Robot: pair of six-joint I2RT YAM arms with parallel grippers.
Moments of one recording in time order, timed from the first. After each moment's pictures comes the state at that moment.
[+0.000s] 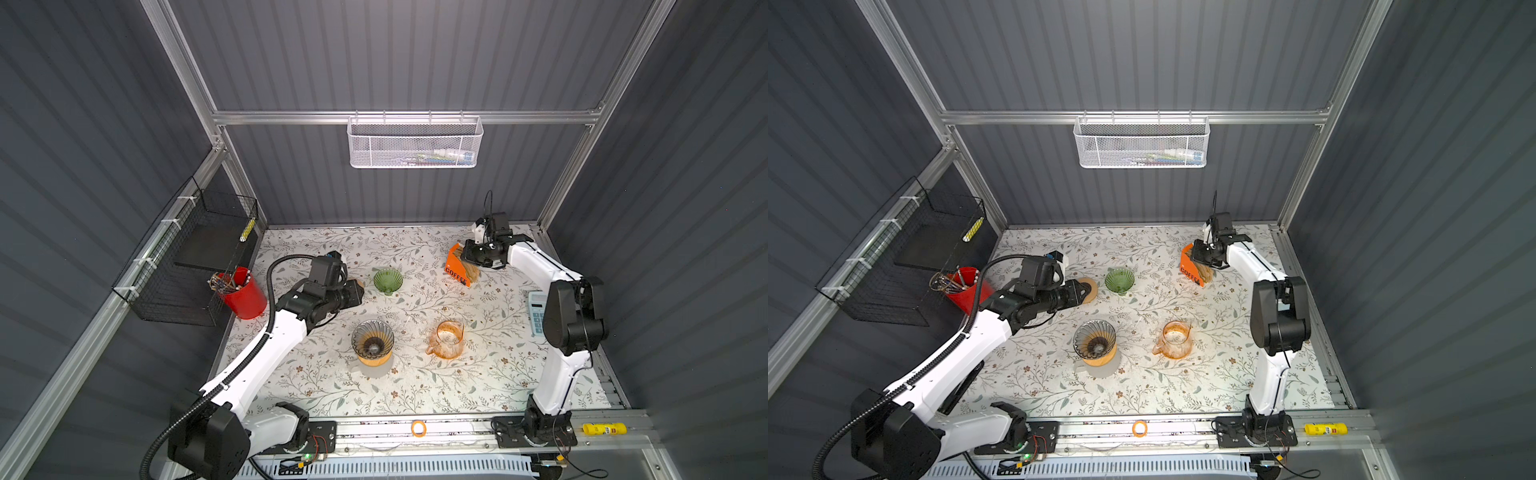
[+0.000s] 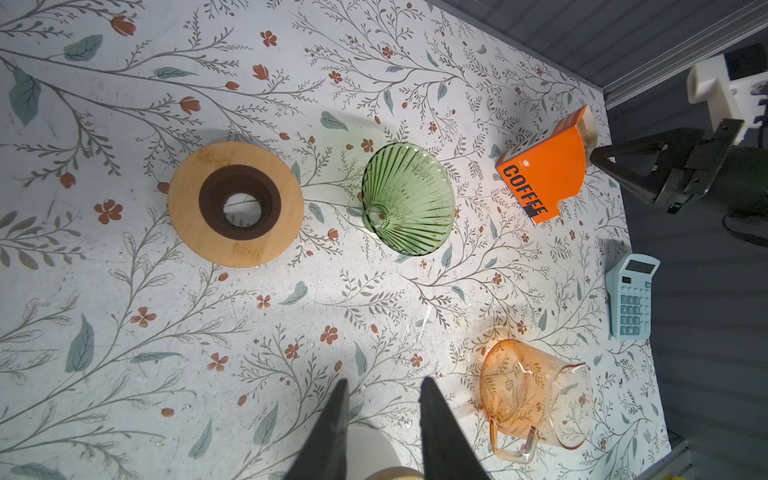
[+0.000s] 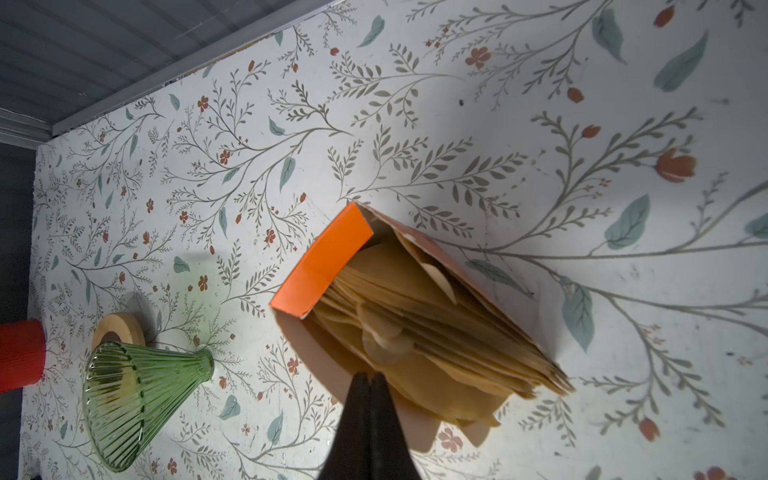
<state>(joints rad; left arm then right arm) -0.43 1.22 1.00 -0.56 0.14 -0.54 0.16 1.93 1.54 -0.53 -0.27 0.35</state>
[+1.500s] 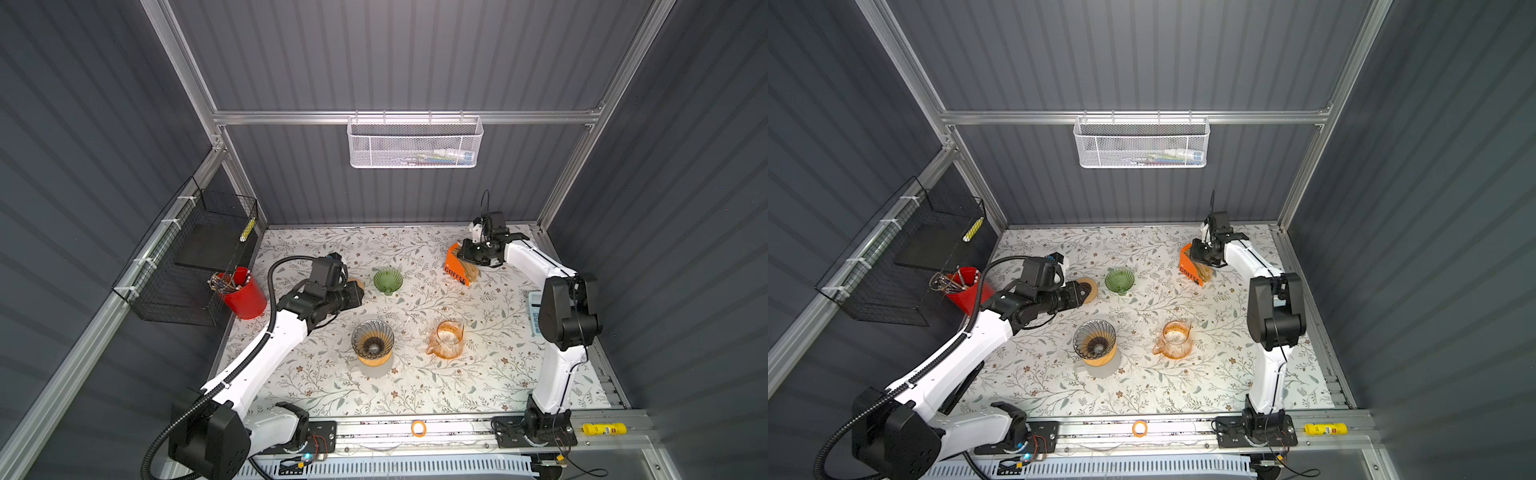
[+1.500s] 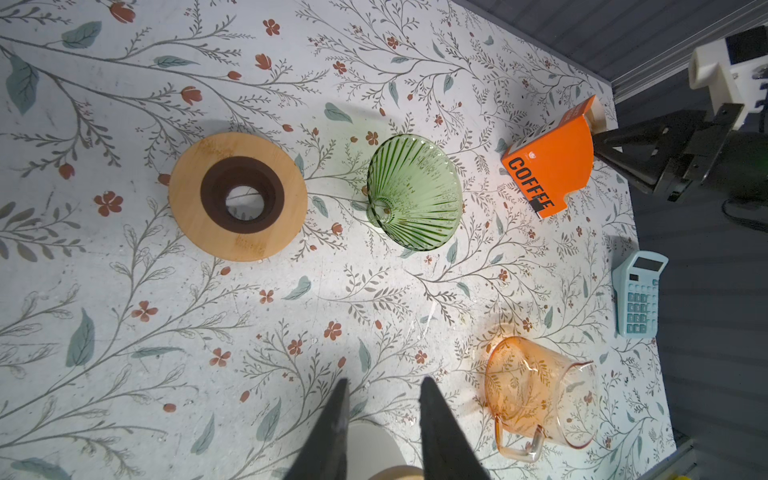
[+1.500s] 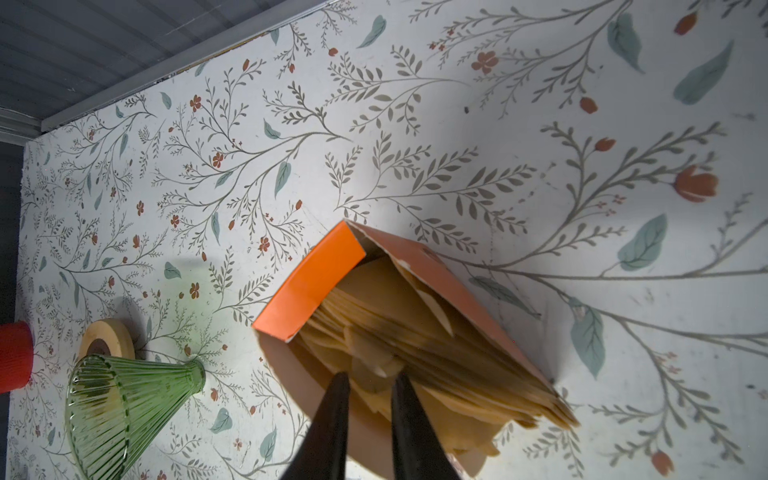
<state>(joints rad) -0.43 1.22 0.99 -0.56 0.14 -0.54 0.17 2.00 1.59 -0.53 -0.28 0.34</state>
